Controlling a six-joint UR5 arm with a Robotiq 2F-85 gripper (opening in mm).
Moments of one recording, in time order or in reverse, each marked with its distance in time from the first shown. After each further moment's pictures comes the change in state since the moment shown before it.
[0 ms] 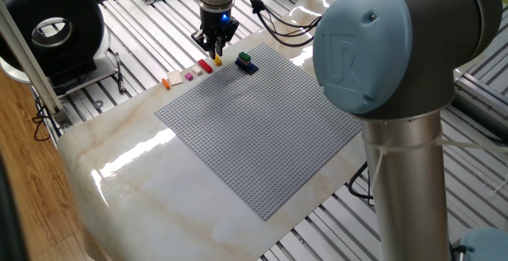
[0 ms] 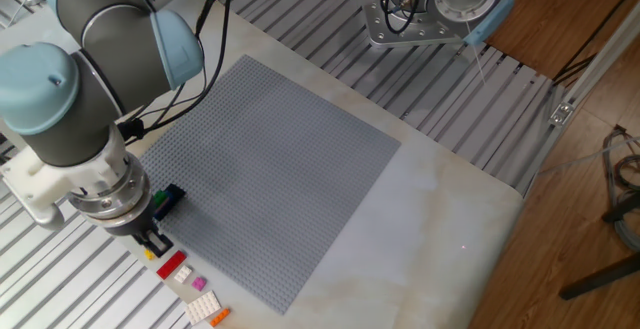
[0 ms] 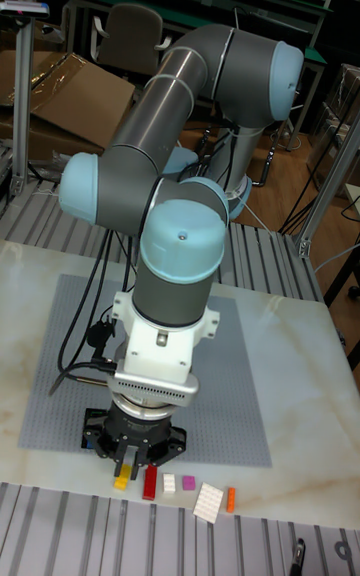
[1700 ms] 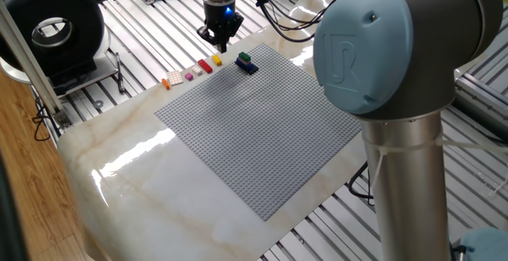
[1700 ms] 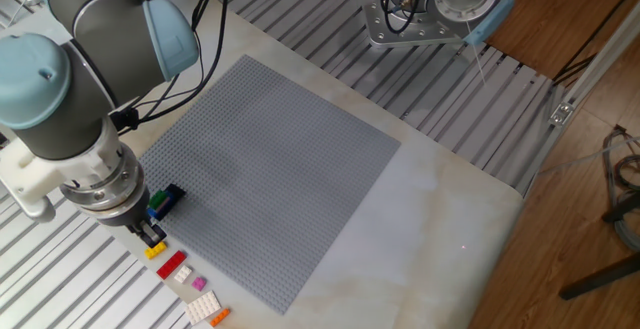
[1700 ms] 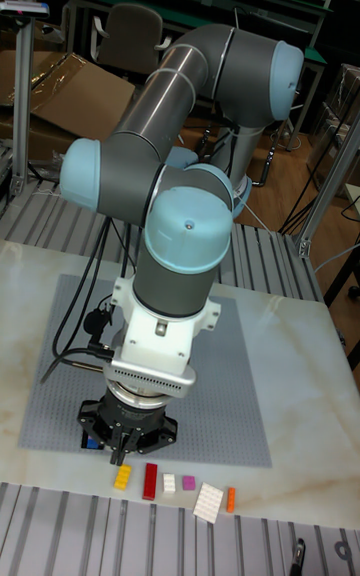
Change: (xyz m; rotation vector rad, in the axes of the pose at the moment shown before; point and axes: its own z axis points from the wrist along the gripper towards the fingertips) arm 0.003 -0.016 -0.014 0.043 0.017 0.018
